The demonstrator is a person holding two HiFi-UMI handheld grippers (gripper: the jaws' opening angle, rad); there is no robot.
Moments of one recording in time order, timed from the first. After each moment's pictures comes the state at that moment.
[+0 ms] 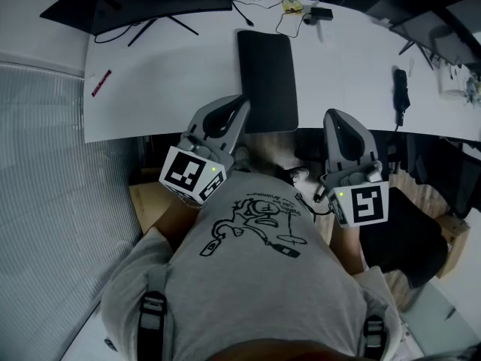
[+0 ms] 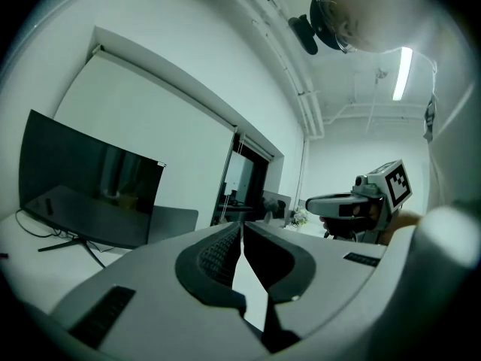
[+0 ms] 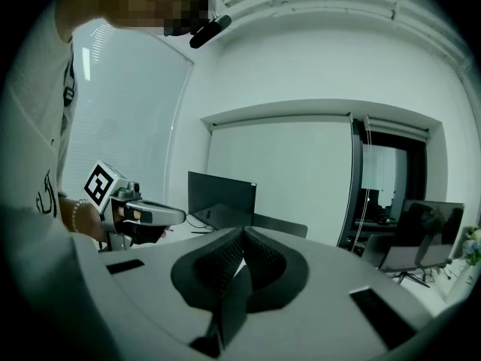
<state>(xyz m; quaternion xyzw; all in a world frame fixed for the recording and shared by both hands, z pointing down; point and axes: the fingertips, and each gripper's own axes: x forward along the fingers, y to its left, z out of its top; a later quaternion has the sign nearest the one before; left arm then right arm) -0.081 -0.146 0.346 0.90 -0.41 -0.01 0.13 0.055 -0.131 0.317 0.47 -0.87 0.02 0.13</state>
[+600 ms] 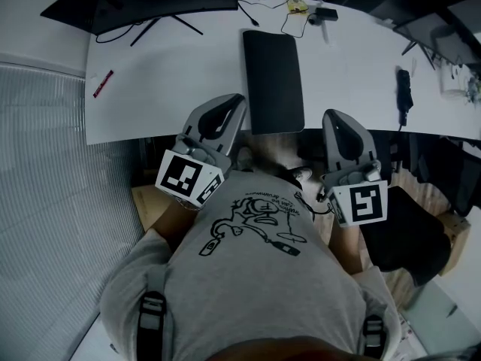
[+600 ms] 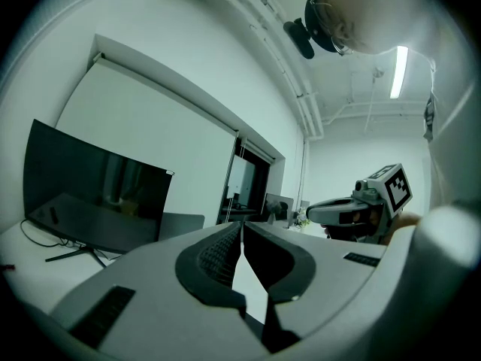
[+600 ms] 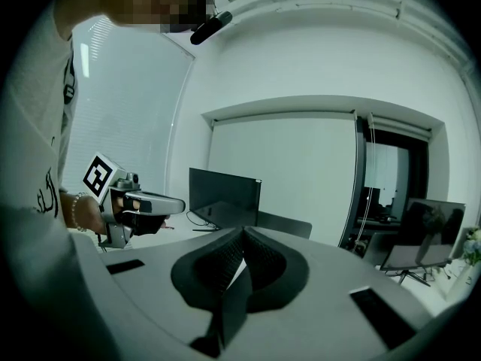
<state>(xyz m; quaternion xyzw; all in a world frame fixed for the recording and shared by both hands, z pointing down) -0.116 -0.152 0.337 0.90 -0.42 -0.01 0.12 0.025 -0.134 0.327 0.47 -0.87 0.03 0.14</state>
